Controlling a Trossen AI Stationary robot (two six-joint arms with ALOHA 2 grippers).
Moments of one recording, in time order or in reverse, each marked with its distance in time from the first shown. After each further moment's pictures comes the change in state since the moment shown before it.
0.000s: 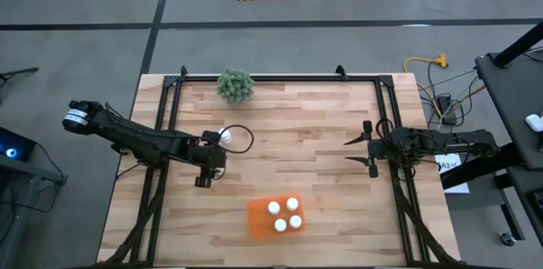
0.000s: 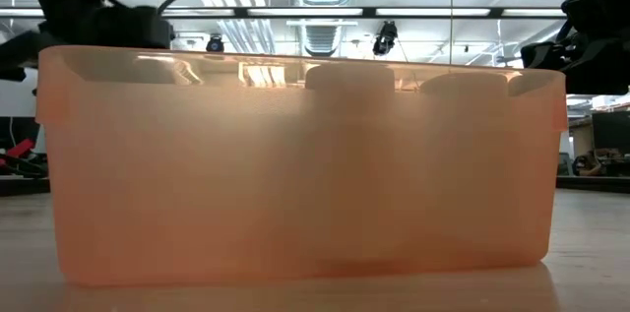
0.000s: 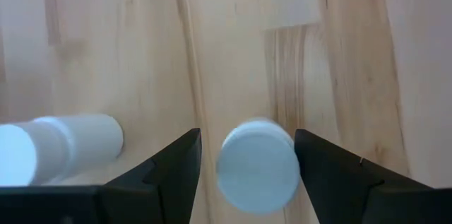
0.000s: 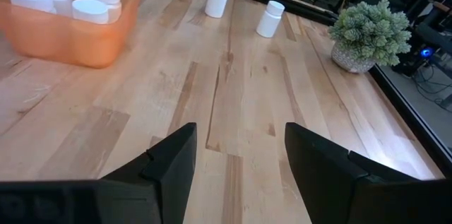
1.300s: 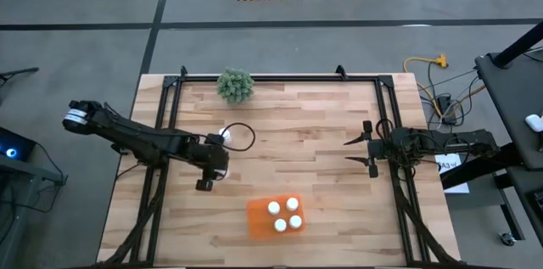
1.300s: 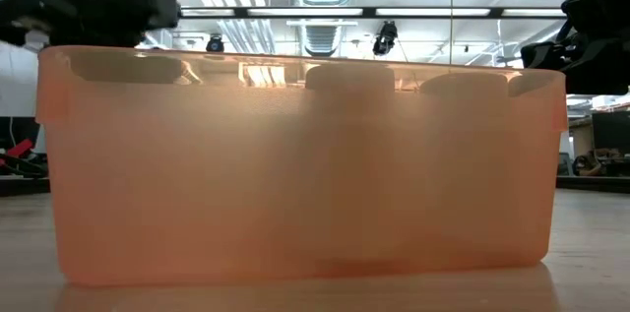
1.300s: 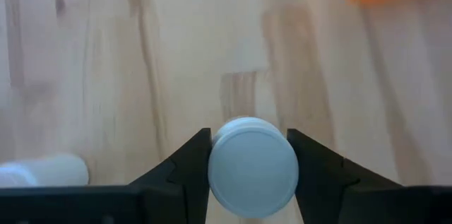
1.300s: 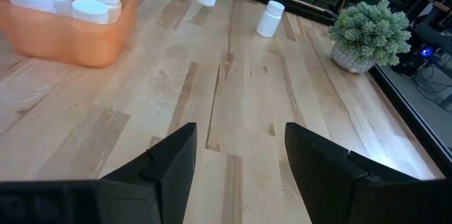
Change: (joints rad) left arm -0.005 0.003 0.060 0.022 0.122 -0.015; right arm 0.000 0.000 0.000 0.000 0.000 0.000
